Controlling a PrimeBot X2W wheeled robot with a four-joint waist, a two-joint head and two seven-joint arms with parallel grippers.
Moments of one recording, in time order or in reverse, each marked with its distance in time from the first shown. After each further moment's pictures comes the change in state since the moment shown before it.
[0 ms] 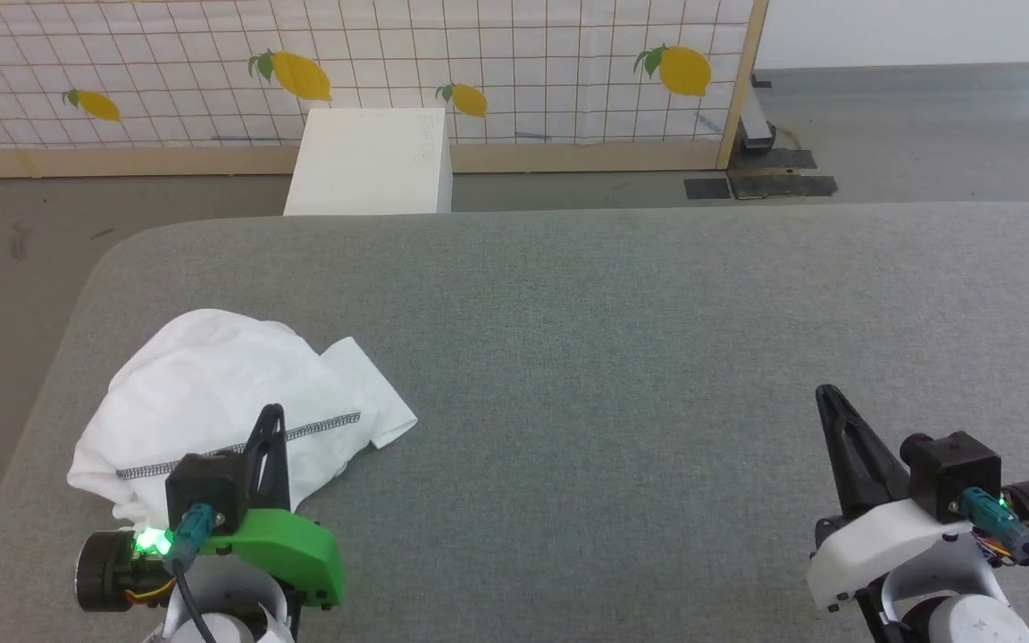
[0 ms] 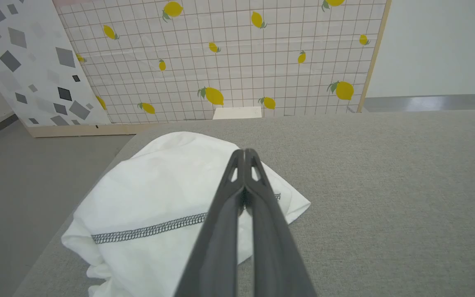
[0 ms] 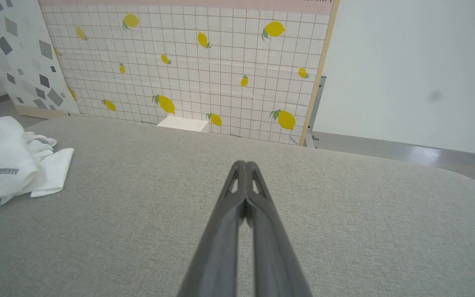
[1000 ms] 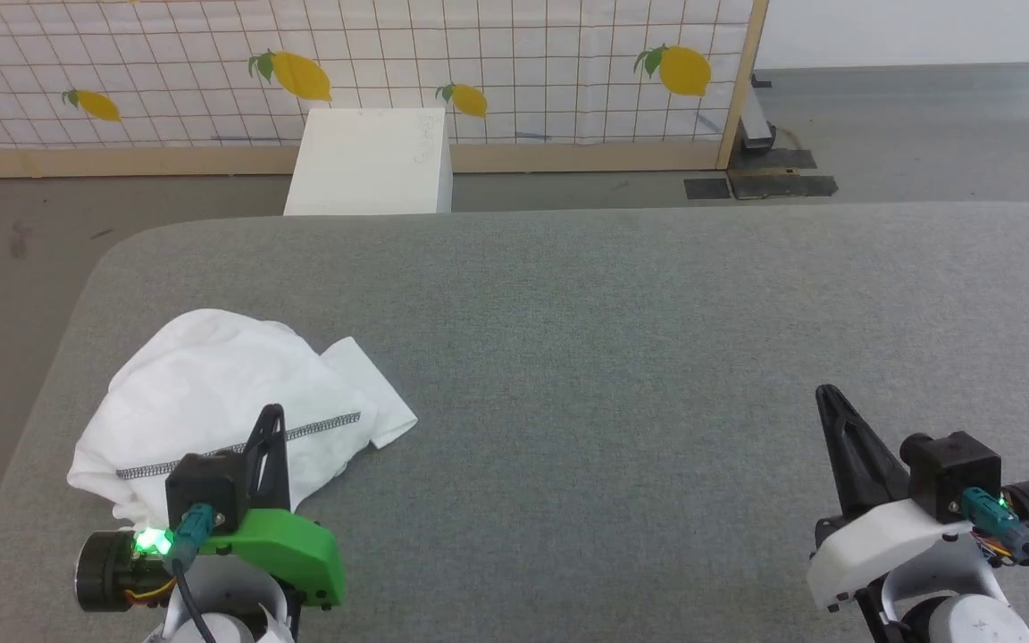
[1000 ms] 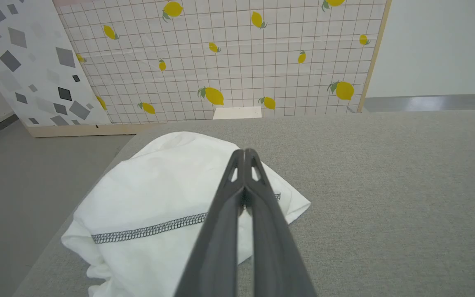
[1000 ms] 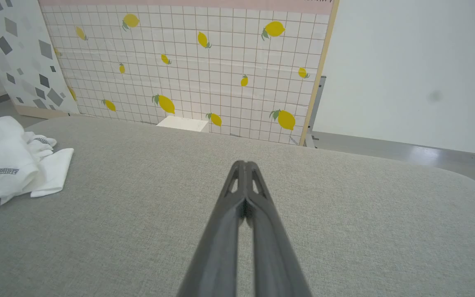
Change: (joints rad) left arm 0.000 0.000 0.000 0.000 0.000 0.000 0.000; right arm 0.000 0.000 0.000 0.000 0.000 0.000 0.000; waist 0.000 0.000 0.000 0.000
